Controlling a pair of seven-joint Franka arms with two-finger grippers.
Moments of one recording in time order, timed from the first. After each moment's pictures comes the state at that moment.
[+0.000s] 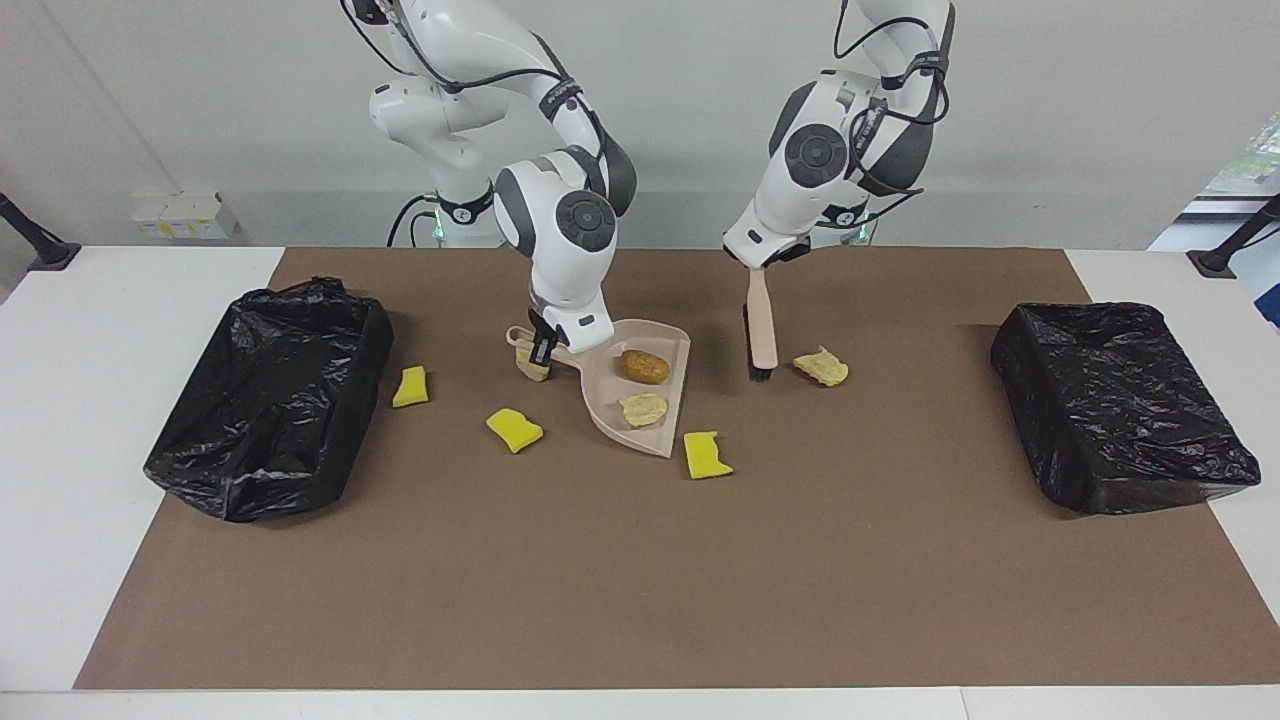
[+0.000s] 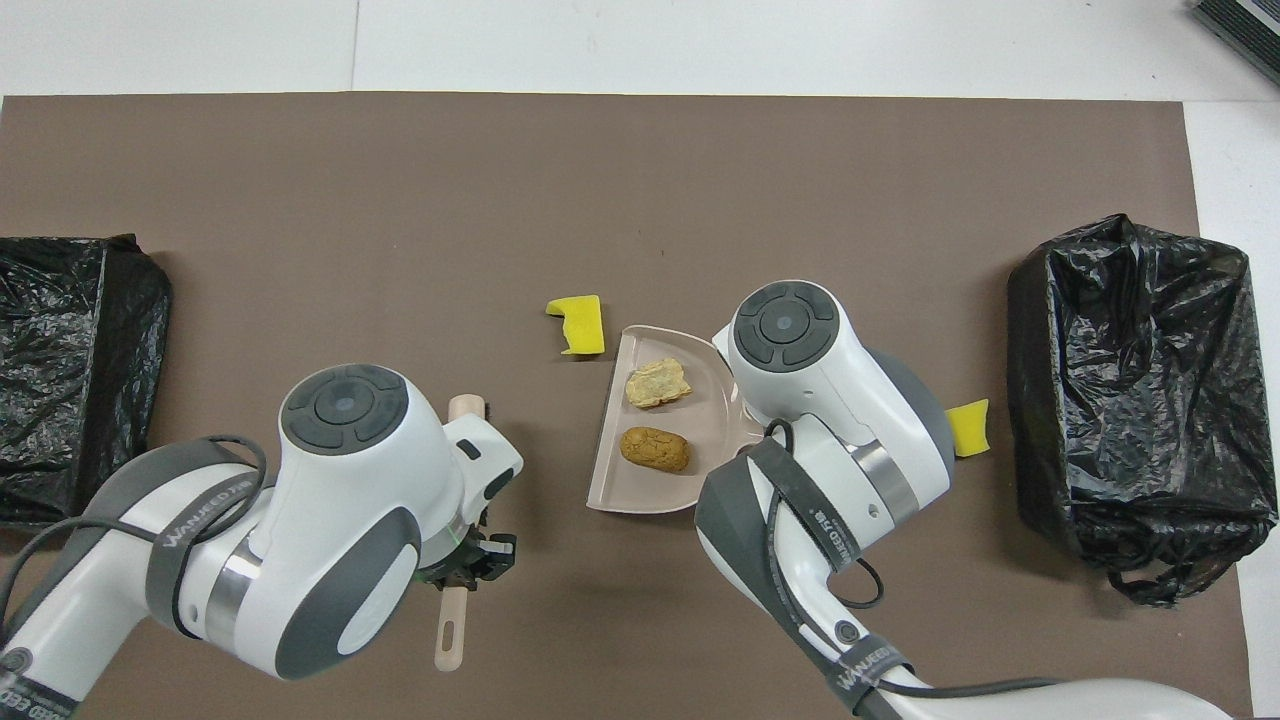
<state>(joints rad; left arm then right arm) -0.51 -0.10 -0.02 -2.16 -0.17 1.66 -0.47 0.35 0.22 0.14 -1.89 -0.18 1.81 -0.80</state>
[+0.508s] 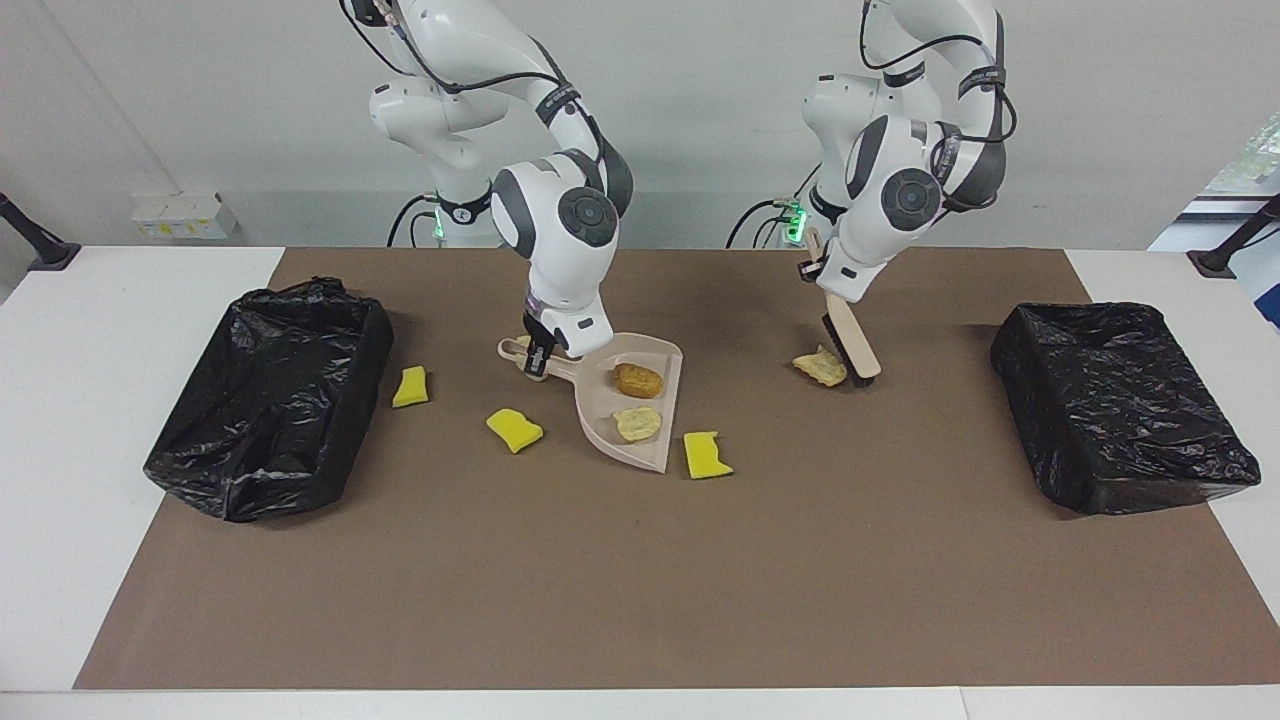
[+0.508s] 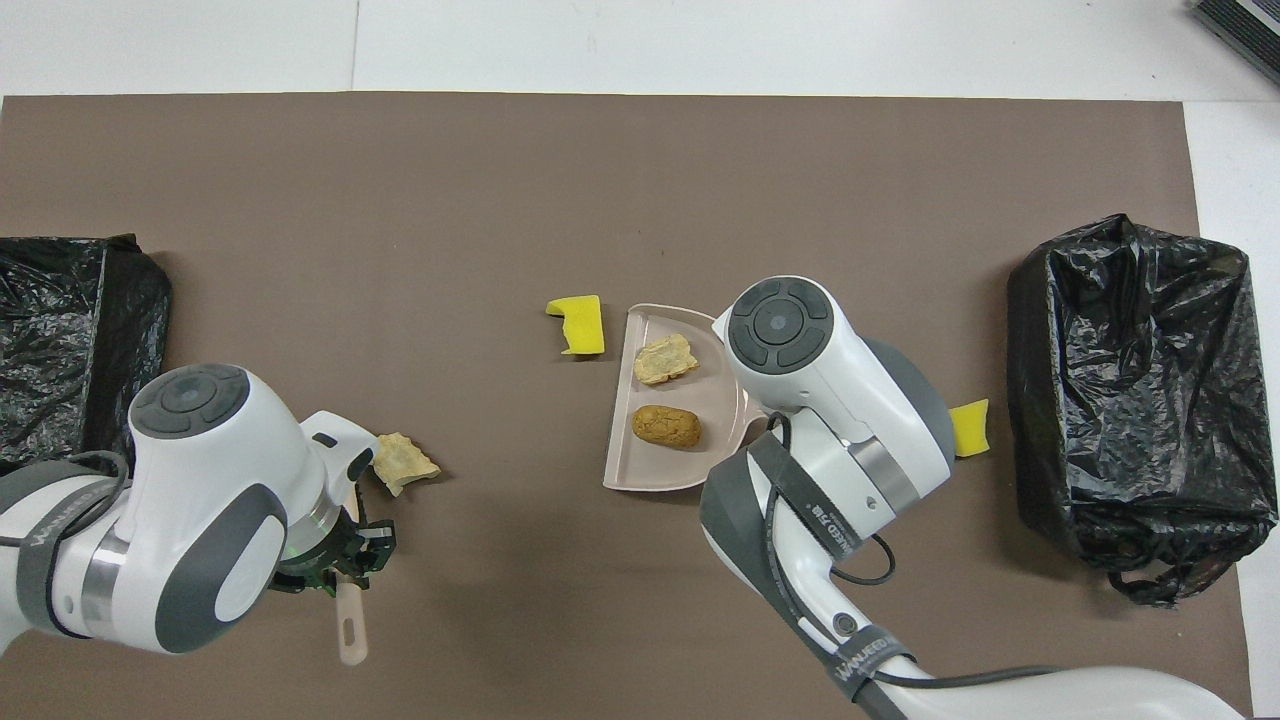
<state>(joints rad) -0.29 -0.17 -0.01 -2.34 -0.08 1.71 -0.51 0.34 0.24 0.14 -1.86 -0.30 1.86 -0.86</state>
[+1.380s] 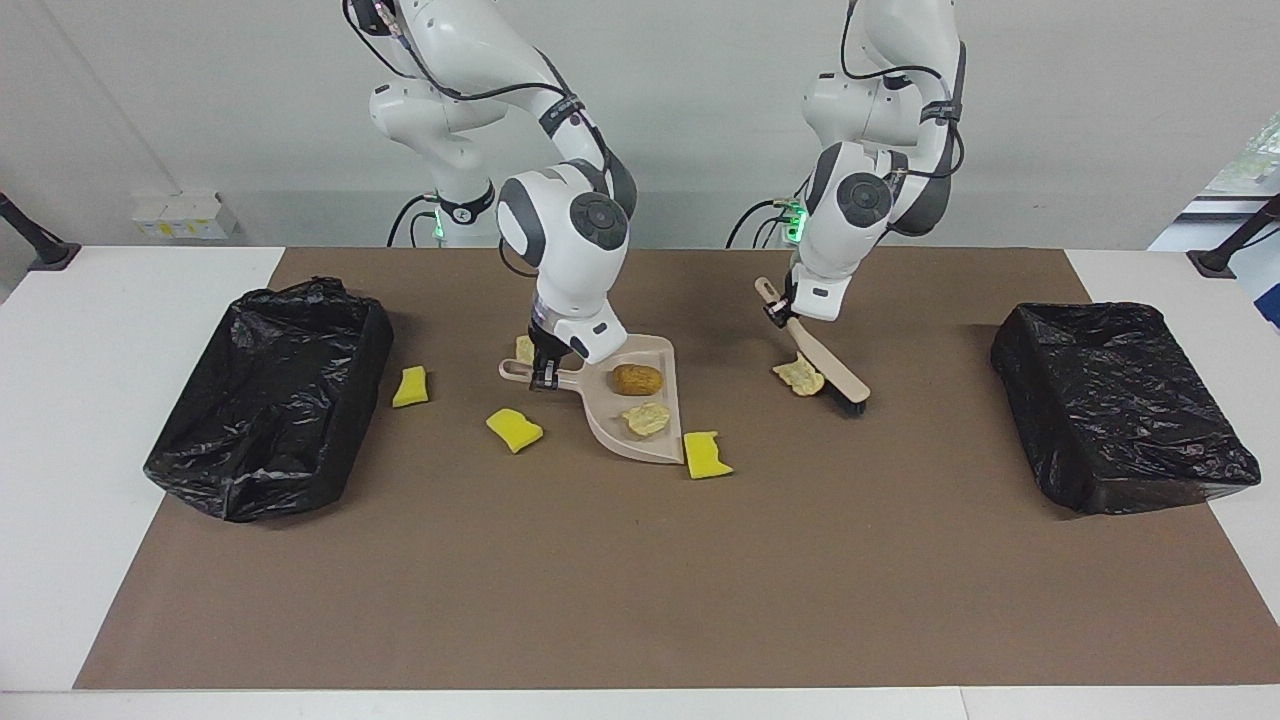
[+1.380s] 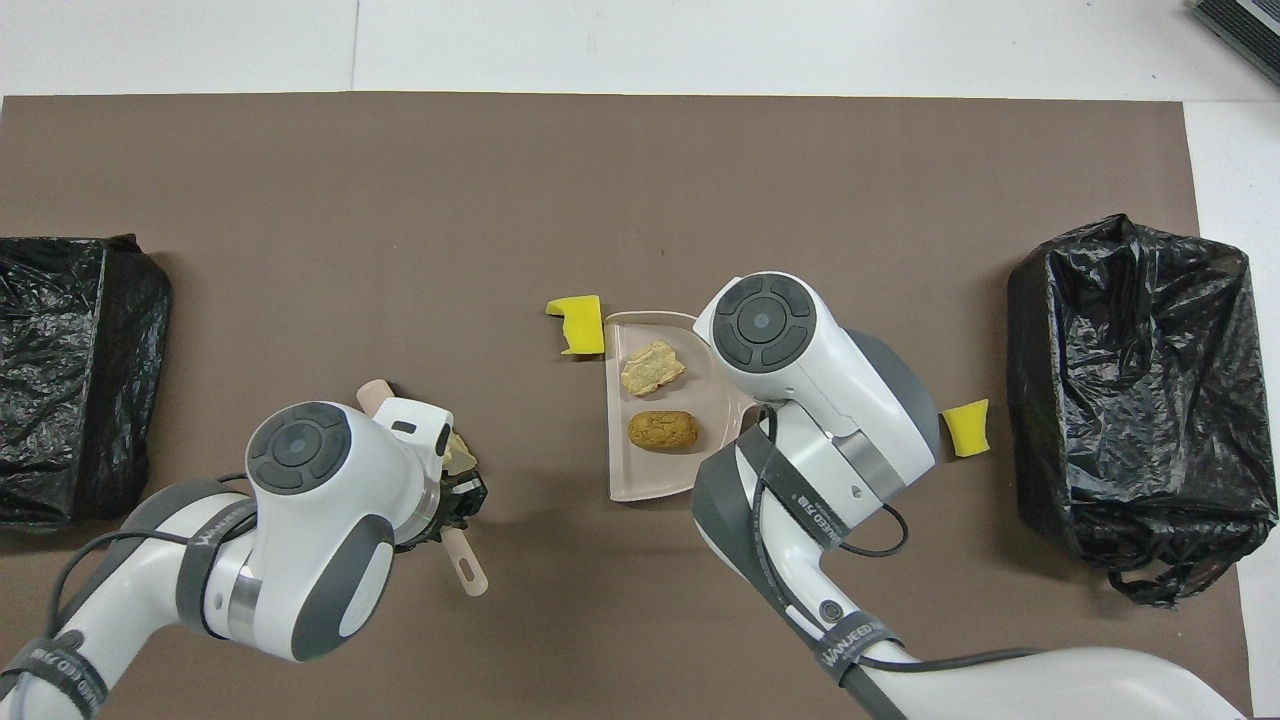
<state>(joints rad) -0.44 -0.06 -0.05 -2.38 -0.17 2.14 -0.83 0.35 0.27 0.14 -1.83 -0.33 1.91 -0.97</state>
